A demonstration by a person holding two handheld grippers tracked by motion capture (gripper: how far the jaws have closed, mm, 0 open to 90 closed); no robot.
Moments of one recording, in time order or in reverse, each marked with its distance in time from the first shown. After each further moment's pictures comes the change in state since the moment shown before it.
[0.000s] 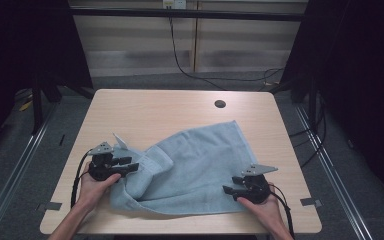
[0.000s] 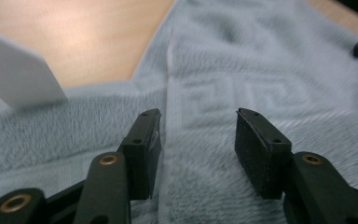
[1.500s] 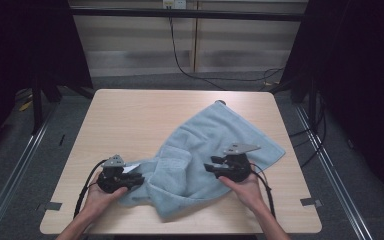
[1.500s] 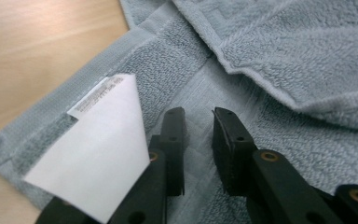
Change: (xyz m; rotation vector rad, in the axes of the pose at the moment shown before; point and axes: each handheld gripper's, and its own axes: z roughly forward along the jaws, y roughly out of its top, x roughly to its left) left arm -0.035 -0.020 0.012 0.111 -0.085 0.067; right arm 0.023 0.077 0.025 -0.135 0.099 -0.074
